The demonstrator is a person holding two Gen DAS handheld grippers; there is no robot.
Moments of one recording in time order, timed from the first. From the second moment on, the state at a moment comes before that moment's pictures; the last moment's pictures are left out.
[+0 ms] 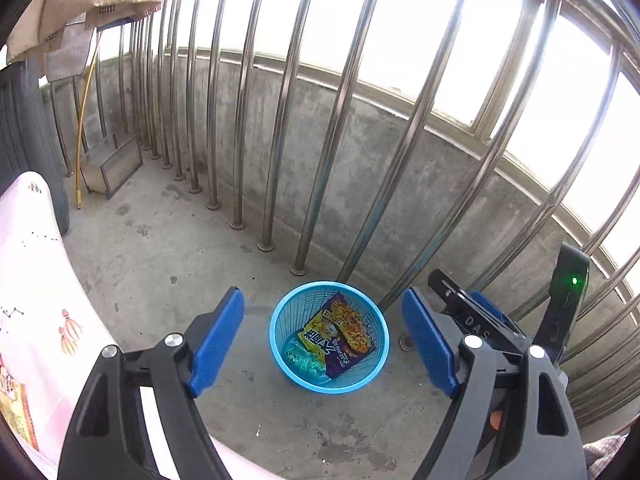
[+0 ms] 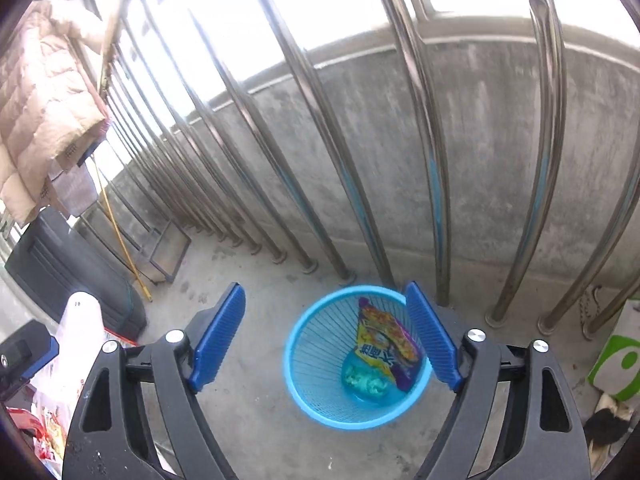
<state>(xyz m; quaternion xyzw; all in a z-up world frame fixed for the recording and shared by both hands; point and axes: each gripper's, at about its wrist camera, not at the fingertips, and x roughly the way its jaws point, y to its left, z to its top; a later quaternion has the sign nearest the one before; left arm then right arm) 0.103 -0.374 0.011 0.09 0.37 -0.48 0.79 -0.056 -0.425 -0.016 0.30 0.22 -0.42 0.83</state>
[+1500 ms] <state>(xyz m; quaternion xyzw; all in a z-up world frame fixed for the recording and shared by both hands) 0.099 0.055 0.047 -0.14 0.29 -0.18 0.93 0.099 -0.160 0.061 0.14 0.36 -0.06 0.92</state>
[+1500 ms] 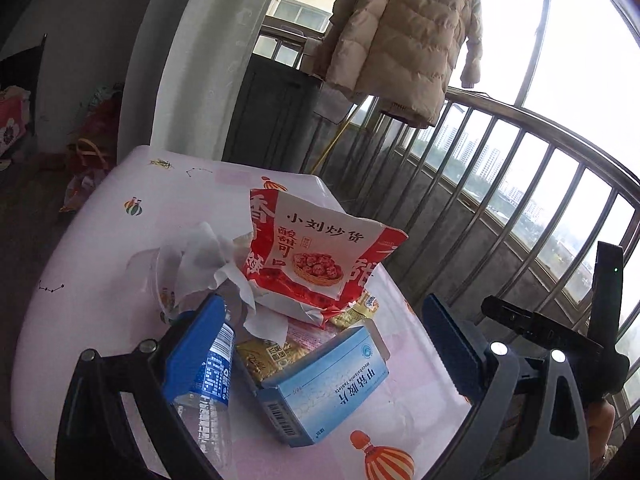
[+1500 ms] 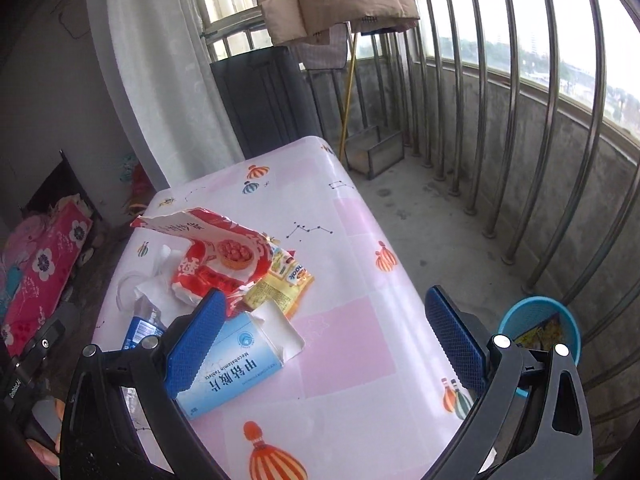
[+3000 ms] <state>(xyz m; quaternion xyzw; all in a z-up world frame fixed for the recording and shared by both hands) 0.072 0.051 0.026 -0.10 0.29 -0.22 0.92 0.100 -0.184 0.028 0.28 0.42 0.01 0.86</state>
